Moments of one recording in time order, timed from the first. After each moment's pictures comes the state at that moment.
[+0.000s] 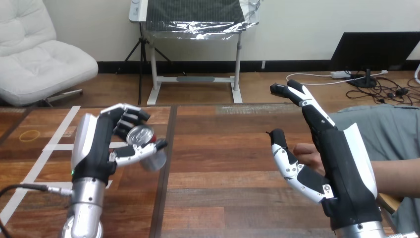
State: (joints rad) left arm -0.34 0.34 -0.09 0.90 0.32 -0.72 0.38; right arm 0.39 -0.08 0.11 -0.55 -0.31 -0.16 0.02
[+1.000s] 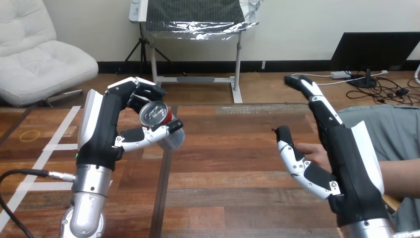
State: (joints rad) left arm -0.26 0.31 -0.06 0.58 0.27 -0.73 0.26; right arm 0.37 -0.09 0.08 -0.55 -0.29 -0.14 0.03
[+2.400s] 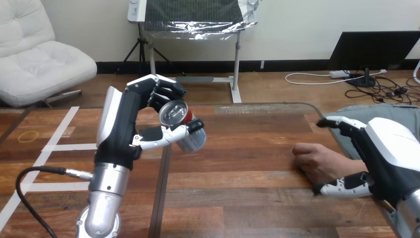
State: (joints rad) left arm -0.21 0.23 -0.06 0.40 0.26 -0.63 0.17; right arm 0.21 -0.51 -0.08 -0.44 -0.69 0.14 0.25
